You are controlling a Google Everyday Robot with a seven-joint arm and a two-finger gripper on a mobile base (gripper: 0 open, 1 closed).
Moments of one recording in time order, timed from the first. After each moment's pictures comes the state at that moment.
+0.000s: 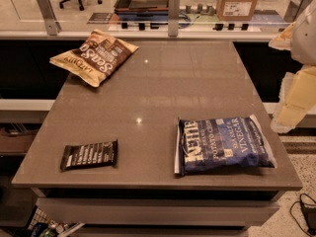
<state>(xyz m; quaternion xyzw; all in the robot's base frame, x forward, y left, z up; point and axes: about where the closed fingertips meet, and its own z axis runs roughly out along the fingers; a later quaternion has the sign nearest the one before) 0.438 -0.214 0.985 -0.60 0.78 -0.04 0.17</state>
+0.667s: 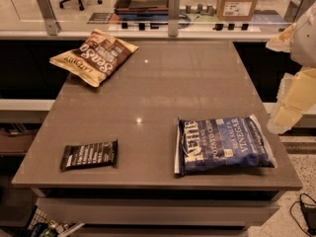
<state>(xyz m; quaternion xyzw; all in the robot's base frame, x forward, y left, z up) 0.438 -0.209 0.982 -0.60 0.78 -0.02 0.19</state>
